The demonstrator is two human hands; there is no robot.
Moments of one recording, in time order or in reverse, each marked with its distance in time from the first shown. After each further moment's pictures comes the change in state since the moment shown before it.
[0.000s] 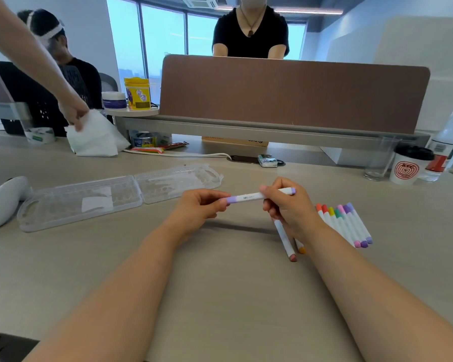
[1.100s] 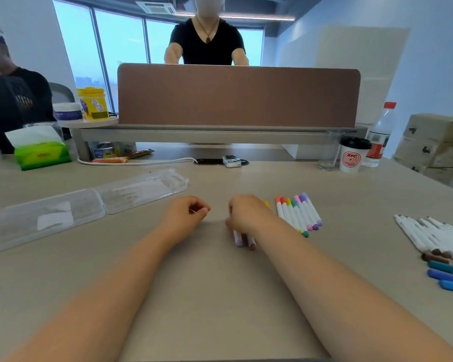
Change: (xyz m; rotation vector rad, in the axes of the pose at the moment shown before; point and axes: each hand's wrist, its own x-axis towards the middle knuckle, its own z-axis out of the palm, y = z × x) left_hand 0.010 -0.004 0.039 0.462 0.006 0.074; right_hand -0.006 -0.010 0.002 -1.275 -0.247 0.192
